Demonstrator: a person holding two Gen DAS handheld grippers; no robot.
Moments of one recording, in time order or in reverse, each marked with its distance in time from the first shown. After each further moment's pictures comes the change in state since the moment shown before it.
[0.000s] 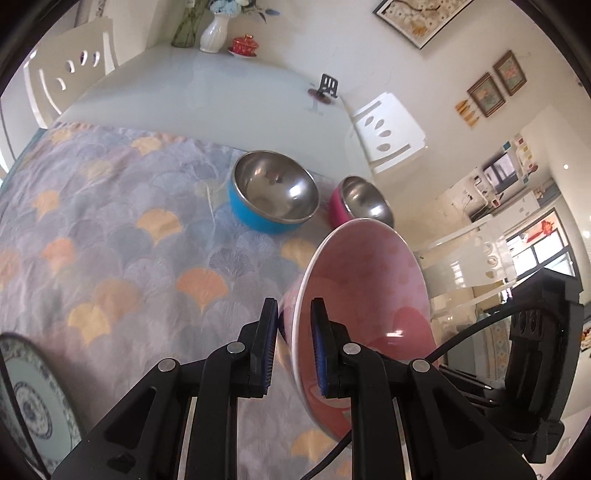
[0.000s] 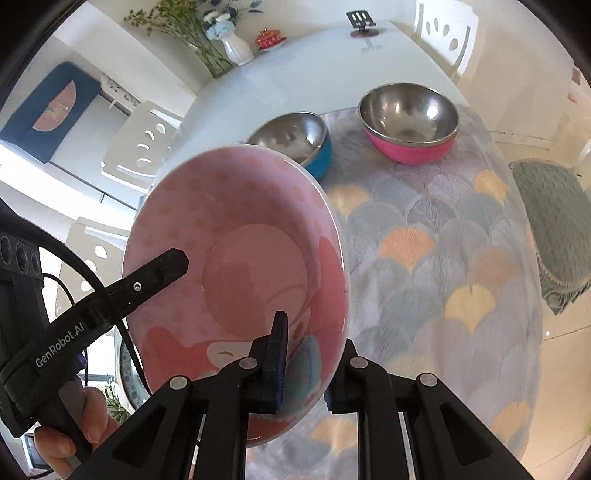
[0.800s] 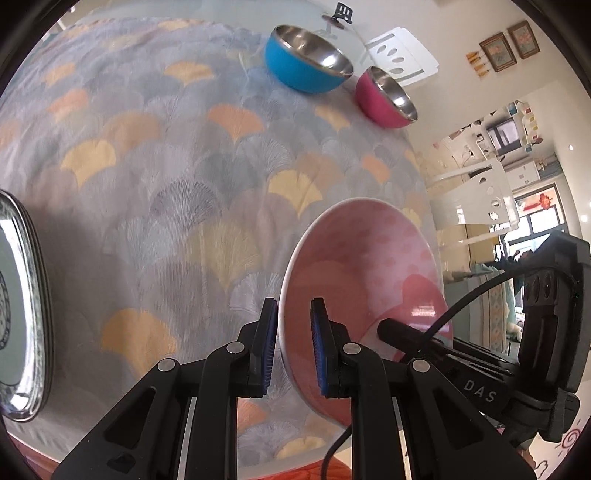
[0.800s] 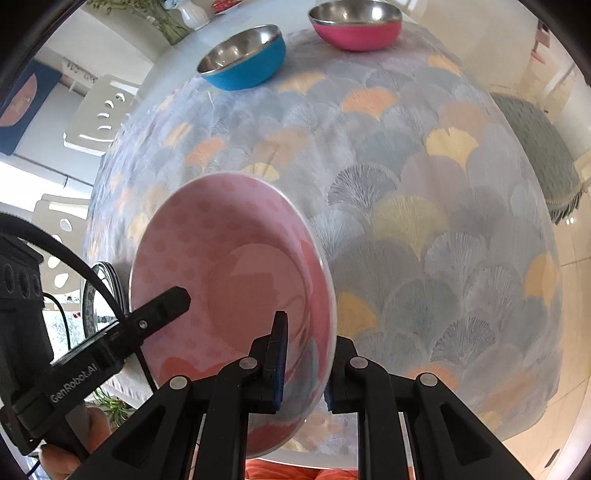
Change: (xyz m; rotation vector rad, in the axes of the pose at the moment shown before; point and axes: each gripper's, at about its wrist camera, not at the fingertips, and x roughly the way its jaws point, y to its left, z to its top) left arm 0.031 0.042 -0.108 -0.033 0.247 -0.022; right arm 0.038 -0.007 -0.102 0.127 0.121 -0.106
